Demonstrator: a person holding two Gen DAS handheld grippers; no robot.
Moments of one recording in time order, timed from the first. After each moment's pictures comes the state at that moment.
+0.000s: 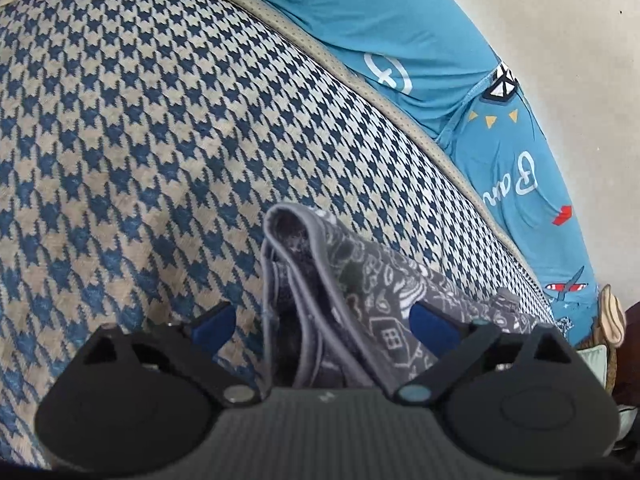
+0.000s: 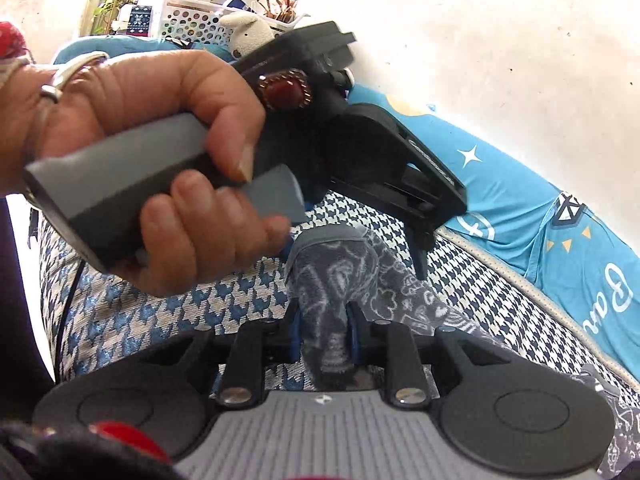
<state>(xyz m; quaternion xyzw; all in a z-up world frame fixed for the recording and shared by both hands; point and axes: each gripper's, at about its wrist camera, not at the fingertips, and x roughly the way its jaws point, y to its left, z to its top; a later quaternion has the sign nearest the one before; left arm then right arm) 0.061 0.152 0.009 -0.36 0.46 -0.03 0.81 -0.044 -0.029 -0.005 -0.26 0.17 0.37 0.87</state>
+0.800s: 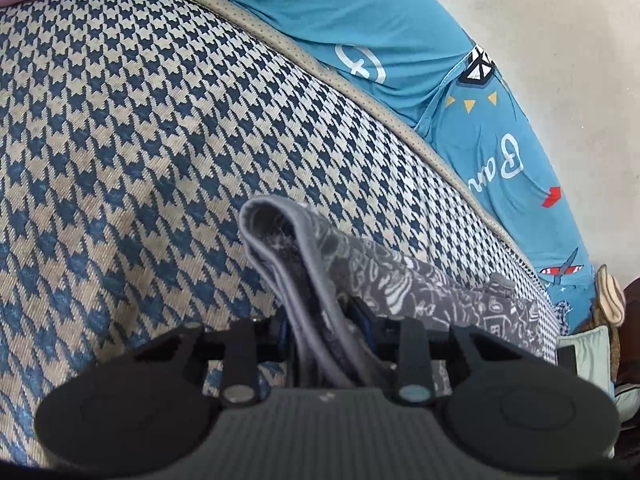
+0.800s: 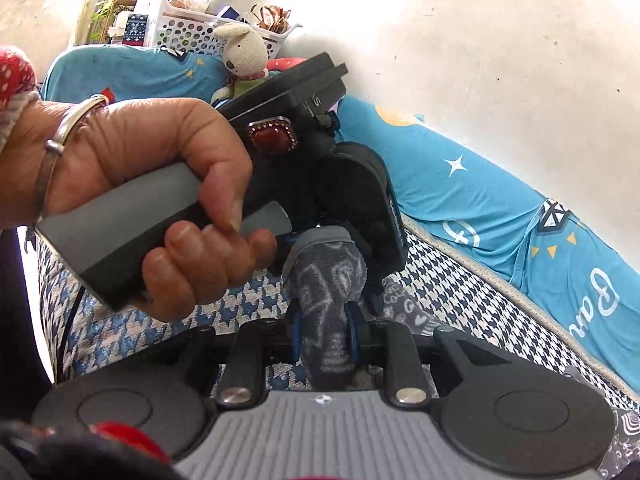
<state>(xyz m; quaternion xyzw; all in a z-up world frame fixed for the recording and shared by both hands) 0.063 0.136 0.003 -0.34 0.45 -0.05 0.82 -0.054 -0.030 0.000 -0.26 0.15 0.36 0.88</state>
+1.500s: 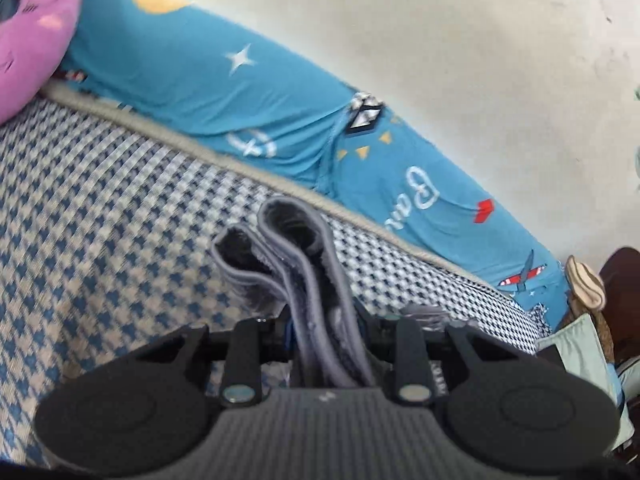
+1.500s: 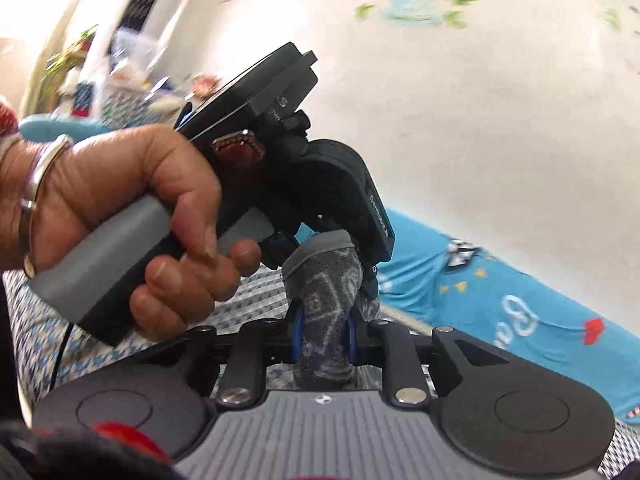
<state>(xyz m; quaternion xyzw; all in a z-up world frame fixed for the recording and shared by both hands) 0.048 0.053 0.096 -0.24 0.34 -0.09 0.90 -0.070 -0.102 0.055 -0.19 0.06 0.29 0.94</state>
